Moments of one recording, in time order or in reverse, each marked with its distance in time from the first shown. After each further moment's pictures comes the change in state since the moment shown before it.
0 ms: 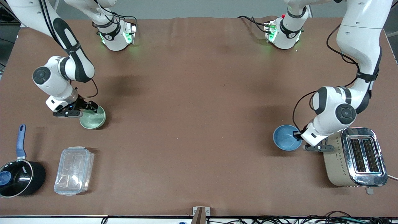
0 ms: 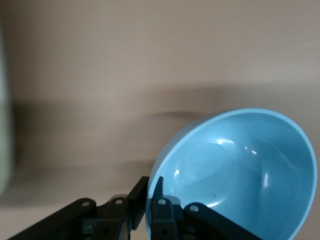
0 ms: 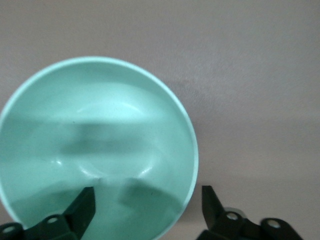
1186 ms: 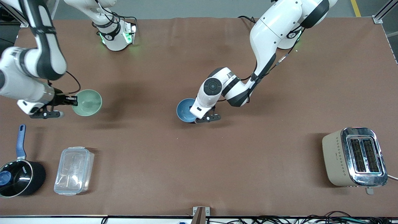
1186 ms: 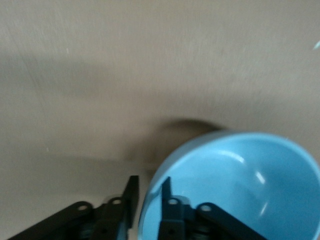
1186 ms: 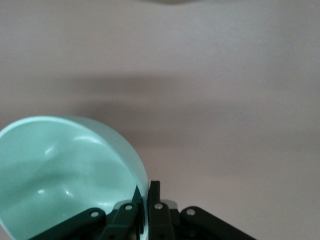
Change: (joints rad) left arm -0.569 0.276 -0.150 0.306 0.000 -0.015 -0.869; right arm 0.022 -0.173 0.014 0.437 0.064 -0.897 0.010
